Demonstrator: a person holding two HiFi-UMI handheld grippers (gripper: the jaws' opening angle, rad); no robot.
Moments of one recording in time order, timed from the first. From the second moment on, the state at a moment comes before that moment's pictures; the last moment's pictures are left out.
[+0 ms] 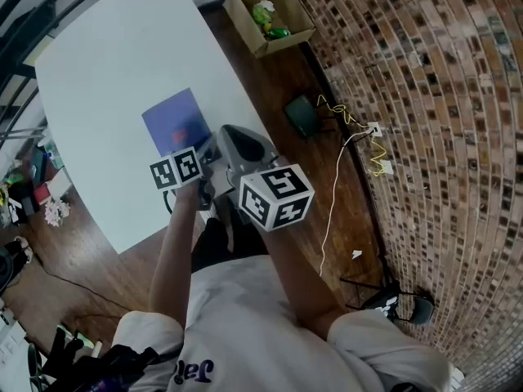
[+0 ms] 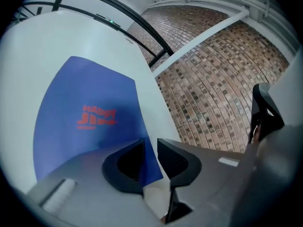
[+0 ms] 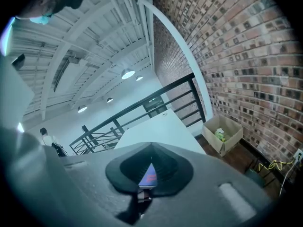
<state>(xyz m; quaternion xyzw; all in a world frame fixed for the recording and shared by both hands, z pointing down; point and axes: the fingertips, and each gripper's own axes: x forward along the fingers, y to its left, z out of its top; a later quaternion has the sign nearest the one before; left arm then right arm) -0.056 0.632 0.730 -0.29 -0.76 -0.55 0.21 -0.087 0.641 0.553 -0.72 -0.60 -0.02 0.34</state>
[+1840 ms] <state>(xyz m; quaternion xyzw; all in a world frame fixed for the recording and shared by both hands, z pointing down) 0.099 0.252 0.409 -0.52 -0.85 -0.07 0.04 0.029 0.241 0.408 -0.85 -0.51 -0.06 0.14</state>
